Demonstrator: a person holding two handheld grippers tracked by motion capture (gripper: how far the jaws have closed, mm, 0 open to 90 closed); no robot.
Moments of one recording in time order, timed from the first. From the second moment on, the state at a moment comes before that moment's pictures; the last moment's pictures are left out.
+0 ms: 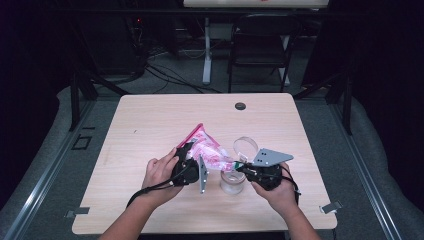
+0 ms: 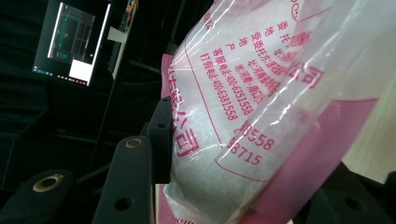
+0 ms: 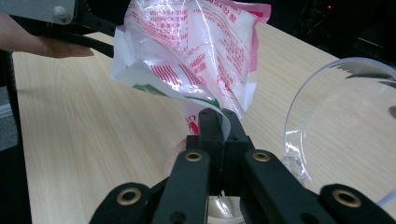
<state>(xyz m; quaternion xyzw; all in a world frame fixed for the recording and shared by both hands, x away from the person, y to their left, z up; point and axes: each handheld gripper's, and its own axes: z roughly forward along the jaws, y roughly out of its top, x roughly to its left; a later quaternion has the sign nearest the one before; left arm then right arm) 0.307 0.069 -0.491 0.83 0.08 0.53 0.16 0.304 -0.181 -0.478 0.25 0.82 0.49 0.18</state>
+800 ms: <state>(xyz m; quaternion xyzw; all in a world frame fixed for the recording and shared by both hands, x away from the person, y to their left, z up) 0.305 0.063 -0.478 0.82 0.04 0.55 0.12 0.302 -0.183 -0.478 0.25 0.81 0.49 0.18</state>
